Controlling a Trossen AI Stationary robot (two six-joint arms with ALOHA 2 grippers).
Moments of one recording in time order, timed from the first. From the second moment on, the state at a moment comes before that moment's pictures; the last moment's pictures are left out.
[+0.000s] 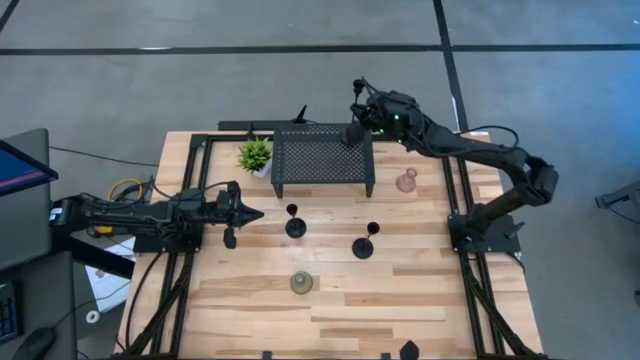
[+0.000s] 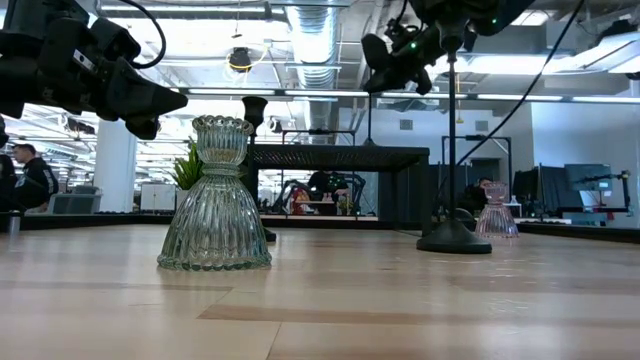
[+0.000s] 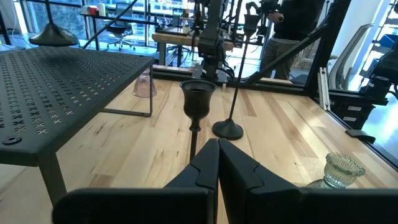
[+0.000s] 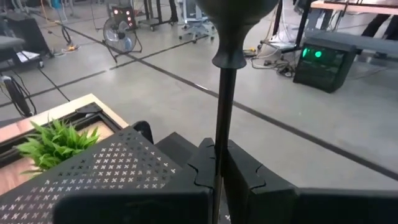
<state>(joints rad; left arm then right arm) 0.07 0.32 0.01 0.40 0.05 -0.06 -0.52 1.46 1.13 0.07 0.24 0.10</state>
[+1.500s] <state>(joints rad) 0.06 0.32 0.01 0.40 0.05 -0.06 -0.54 1.46 1.13 -0.02 0.23 0.12</state>
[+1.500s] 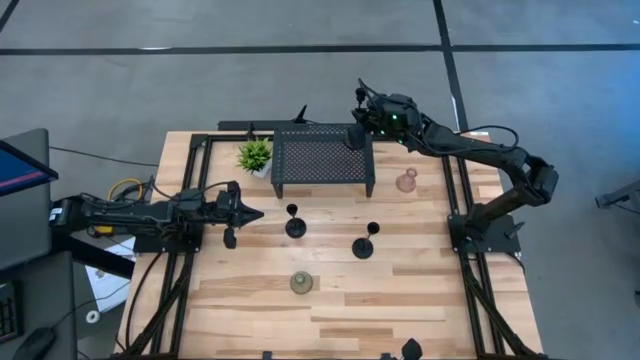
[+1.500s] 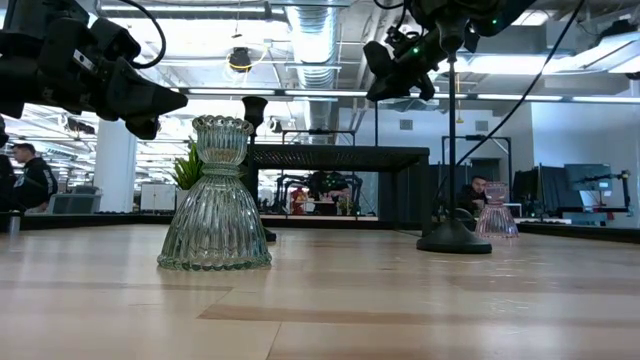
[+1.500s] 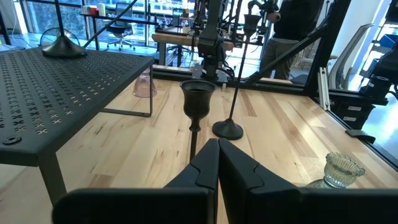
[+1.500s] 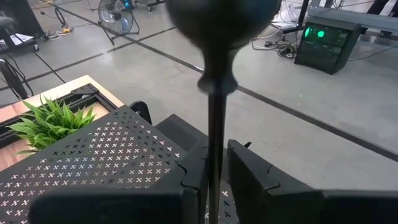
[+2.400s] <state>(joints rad) 0.06 0.32 0.01 0.40 0.05 -0.06 -0.45 1.26 1.34 -0.60 0.21 -0.01</state>
